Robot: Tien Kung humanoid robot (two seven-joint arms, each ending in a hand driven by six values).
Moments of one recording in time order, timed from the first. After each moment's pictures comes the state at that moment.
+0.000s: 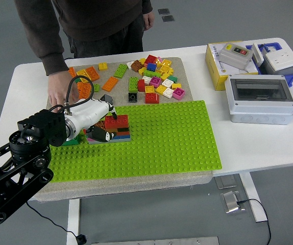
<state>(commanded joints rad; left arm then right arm) -0.57 0.37 -0.82 -1.65 2.02 -0.44 0.49 0.11 -0.10 1.43 0.18 -0.78 -0.07 -0.30</state>
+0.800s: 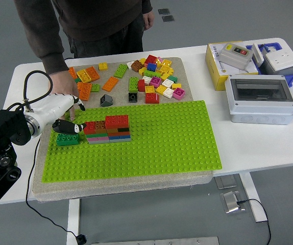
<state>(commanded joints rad) -0.38 0.47 -1.07 -1.66 2.03 -0.37 0.43 0.10 -0.09 1.41 0.18 -0.79 -0.07 -0.31</state>
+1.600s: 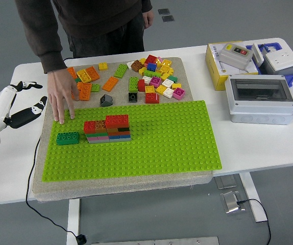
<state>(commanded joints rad) -0.09 0.25 -1.55 -1.51 1.90 0.02 -0.10 0.08 -0.05 1.30 0.18 -0.67 -0.07 -0.31</state>
